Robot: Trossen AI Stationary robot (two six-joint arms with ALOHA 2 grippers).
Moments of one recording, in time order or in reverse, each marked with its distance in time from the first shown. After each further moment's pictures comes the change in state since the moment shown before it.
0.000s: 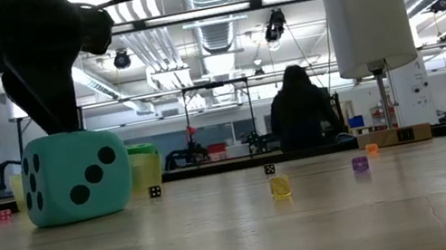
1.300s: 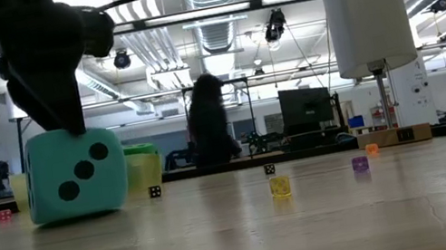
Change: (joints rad) left arm -0.004 -0.002 -0.041 0.074 -0.005 0.023; right arm 0.000 0.000 0.000 0.000 0.000 0.001
